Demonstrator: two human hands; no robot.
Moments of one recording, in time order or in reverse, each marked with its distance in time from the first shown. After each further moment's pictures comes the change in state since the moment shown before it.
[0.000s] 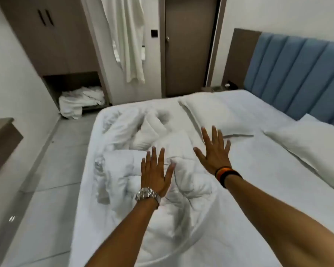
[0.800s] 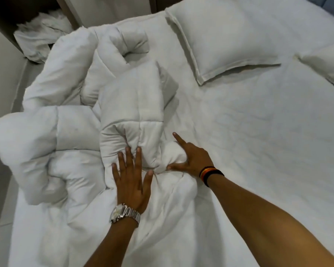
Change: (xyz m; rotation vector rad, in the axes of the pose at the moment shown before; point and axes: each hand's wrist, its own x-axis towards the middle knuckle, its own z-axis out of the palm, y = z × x) left_hand -0.035 -0.030 0.240 0.161 -0.141 -0.157; right_hand -0.016 0.189 0.262 0.319 -0.578 0.027
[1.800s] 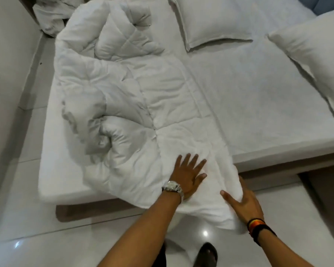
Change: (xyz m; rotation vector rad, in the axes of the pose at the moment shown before) left_hand -0.315 0.197 0.036 0.035 -0.614 0.333; right_hand -0.528 0.112 0.032 0.393 0.145 0.602
